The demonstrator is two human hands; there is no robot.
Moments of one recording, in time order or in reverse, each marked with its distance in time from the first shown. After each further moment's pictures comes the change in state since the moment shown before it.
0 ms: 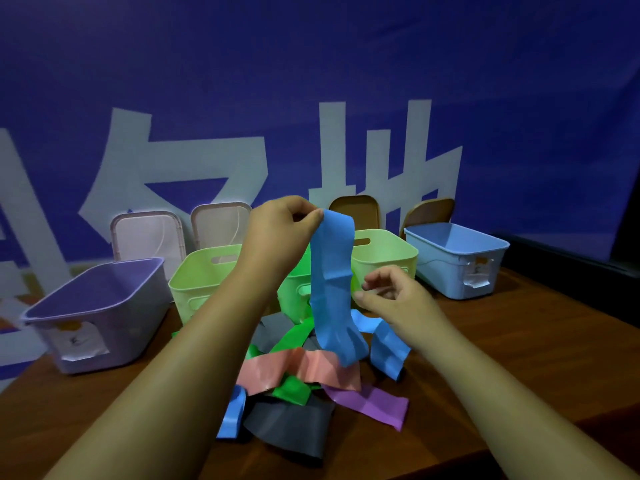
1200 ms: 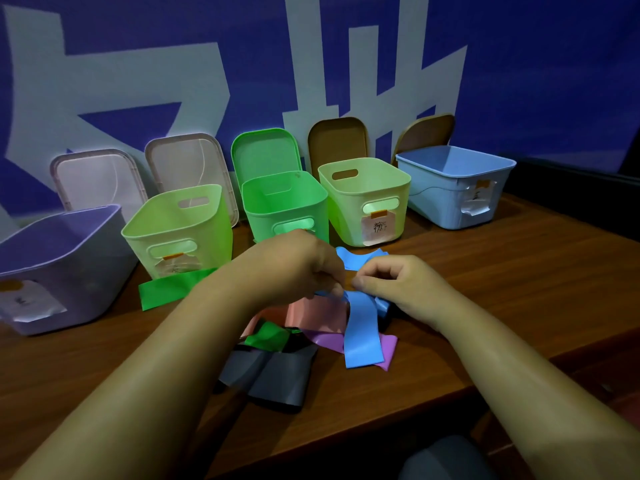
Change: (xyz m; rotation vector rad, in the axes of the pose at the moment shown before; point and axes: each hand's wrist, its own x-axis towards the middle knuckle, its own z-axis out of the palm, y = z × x) left_hand -0.065 -0.045 0.052 0.309 -0.955 0.392; right_hand -0.024 0.070 -0.028 -0.127 -0.265 0.111
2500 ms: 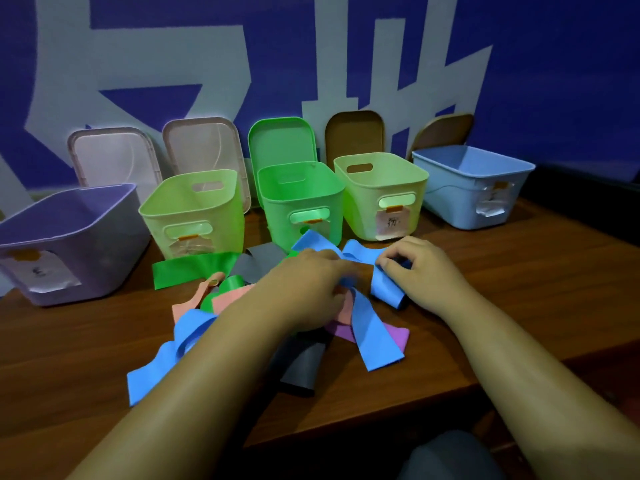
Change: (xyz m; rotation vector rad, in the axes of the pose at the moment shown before) left_hand -0.020 0.006 0.049 0.097 0.051 -0.249; right_hand 0.023 0.027 -0.003 -0.476 0.196 -0.104
